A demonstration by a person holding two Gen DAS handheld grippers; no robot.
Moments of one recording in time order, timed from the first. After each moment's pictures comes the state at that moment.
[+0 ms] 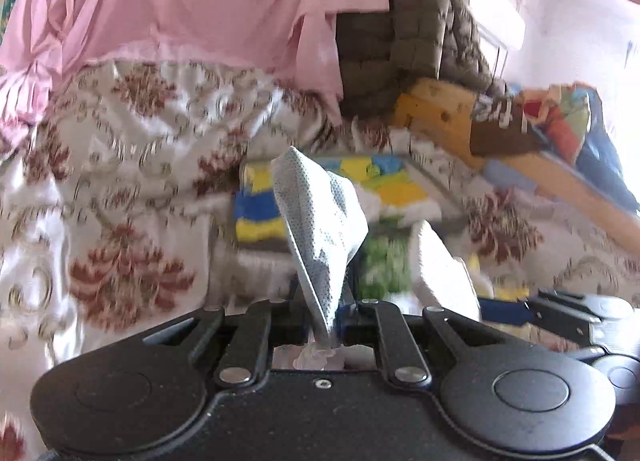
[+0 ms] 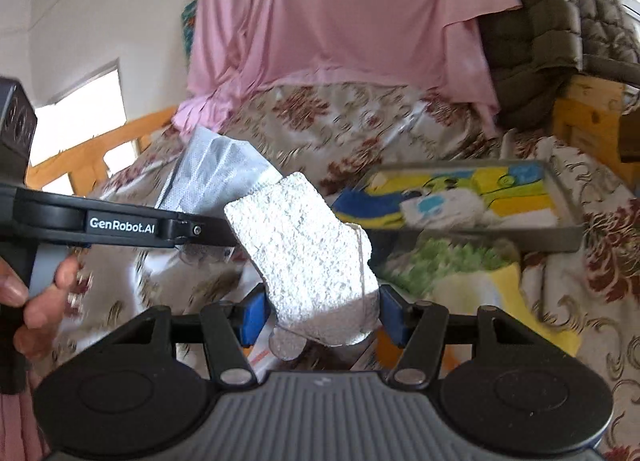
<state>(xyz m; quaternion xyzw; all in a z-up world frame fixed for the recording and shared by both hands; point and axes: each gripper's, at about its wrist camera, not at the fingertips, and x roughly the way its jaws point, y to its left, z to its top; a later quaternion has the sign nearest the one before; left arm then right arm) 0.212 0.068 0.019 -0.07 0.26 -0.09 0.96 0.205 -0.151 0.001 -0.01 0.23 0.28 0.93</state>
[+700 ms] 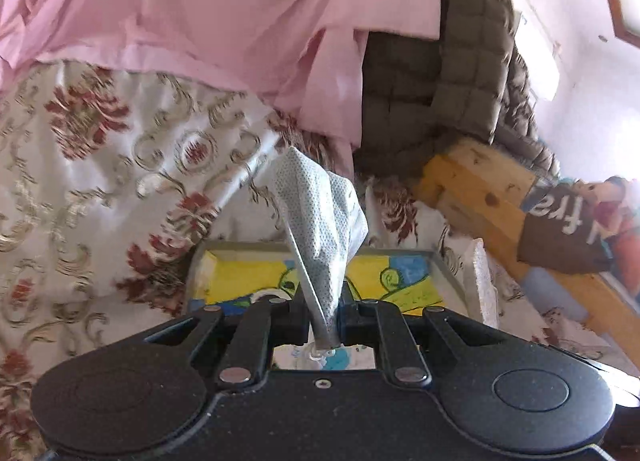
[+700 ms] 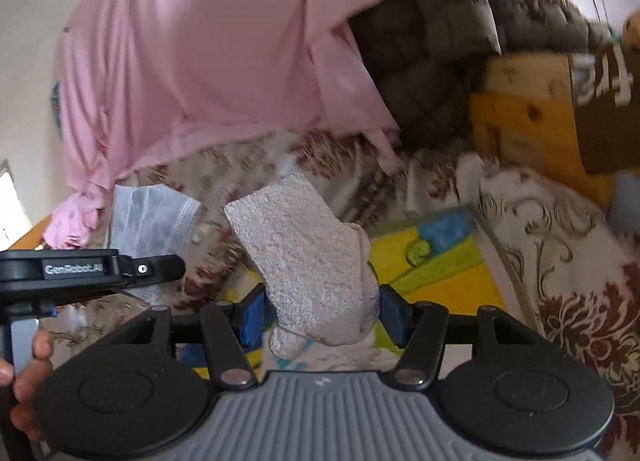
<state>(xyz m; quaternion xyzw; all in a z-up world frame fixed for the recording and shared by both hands) 0.457 0.054 0.032 -0.14 0.26 -0.08 0.95 0.442 -0.196 0.013 0.09 0.25 0.16 0.95</state>
